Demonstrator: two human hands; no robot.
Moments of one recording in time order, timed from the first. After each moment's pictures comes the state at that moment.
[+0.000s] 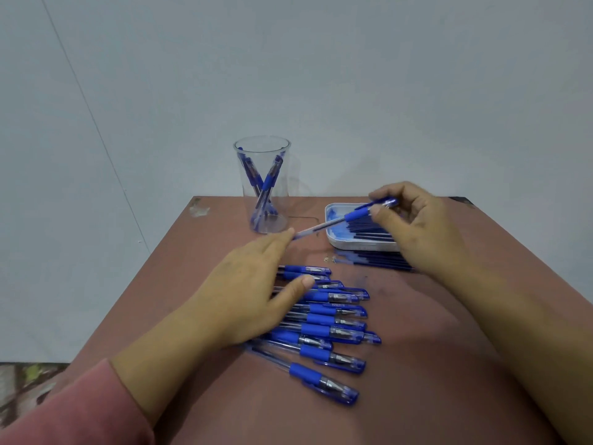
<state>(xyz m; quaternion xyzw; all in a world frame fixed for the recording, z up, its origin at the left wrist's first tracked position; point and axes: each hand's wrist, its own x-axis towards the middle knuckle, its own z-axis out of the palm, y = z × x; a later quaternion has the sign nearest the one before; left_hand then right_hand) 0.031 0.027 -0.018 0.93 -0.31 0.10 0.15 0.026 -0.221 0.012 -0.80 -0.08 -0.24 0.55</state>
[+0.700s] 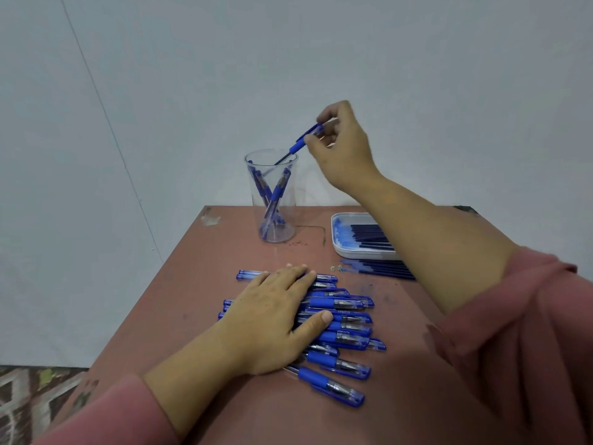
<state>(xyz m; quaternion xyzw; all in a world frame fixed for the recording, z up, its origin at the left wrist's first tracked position) 0.015 0.019 -0.035 0.94 -0.33 0.03 0.09 0.137 -0.156 0.079 -0.80 -0.14 -0.33 0.49</state>
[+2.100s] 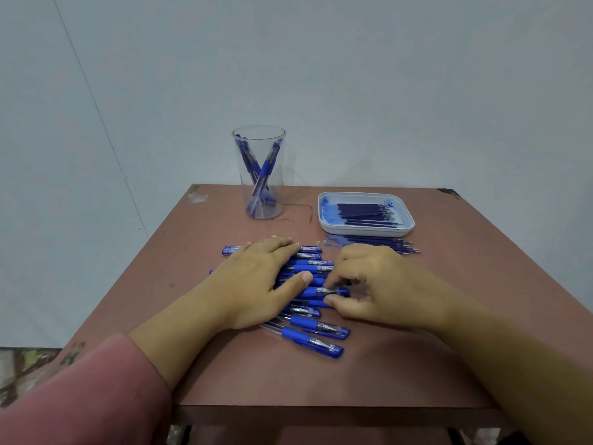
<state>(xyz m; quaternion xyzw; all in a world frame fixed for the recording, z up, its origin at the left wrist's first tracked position) 0.015 0.019 -0.030 0.93 -0.32 0.03 0.14 -0.030 -0.205 -0.016 -0.93 -0.31 -0.13 0.17</state>
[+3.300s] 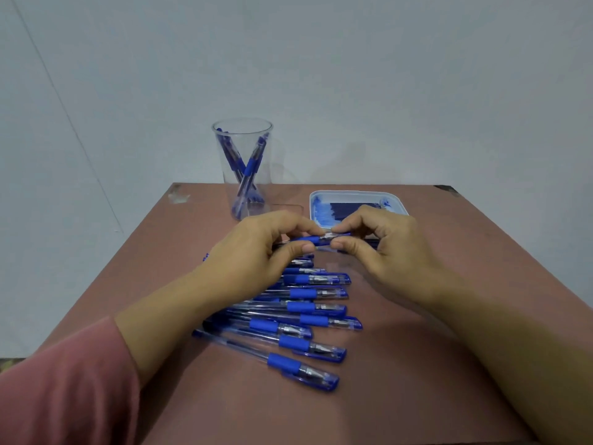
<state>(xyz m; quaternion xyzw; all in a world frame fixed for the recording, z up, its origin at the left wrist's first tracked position) 0.055 -0.004 -0.019 0.84 -0.38 0.10 0.38 0.011 -0.219 -0.017 -0.87 -0.20 -0.27 0.37</state>
